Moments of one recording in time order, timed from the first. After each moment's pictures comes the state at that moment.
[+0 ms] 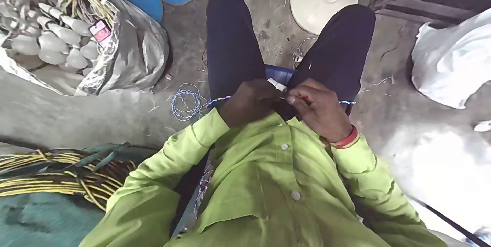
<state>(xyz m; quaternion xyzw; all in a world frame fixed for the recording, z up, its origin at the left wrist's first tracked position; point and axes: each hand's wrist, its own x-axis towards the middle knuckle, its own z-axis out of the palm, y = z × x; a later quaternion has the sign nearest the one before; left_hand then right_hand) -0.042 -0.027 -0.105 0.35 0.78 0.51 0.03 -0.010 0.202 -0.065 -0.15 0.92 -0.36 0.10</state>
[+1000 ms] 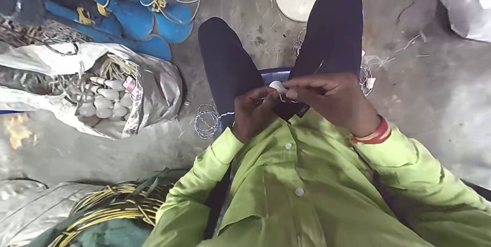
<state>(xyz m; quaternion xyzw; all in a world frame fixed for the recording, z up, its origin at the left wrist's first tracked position) -0.015 -0.014 -0.089 0.15 0.68 0.71 0.10 -0.003 0.199 -0.034 -0.06 0.81 -0.58 0.03</state>
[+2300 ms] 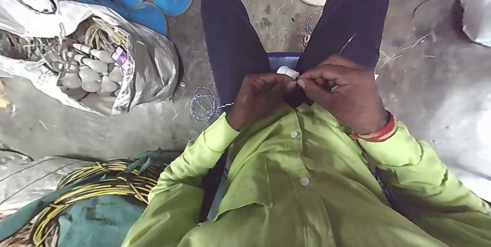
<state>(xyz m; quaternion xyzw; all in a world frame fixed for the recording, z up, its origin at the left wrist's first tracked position) -0.030 -0.020 -0.074 0.17 0.65 0.71 0.21 0.003 0.199 -0.048 -0.10 0.88 -0.46 -0.01</state>
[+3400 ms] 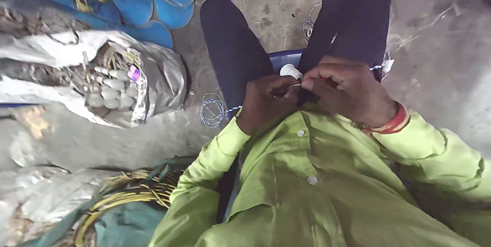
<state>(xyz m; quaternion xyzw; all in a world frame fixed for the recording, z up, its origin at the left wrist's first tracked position) -0.027 -0.012 -0.073 0.25 0.73 0.63 0.11 0.006 0.205 -0.054 -0.13 0.88 -0.46 0.04</state>
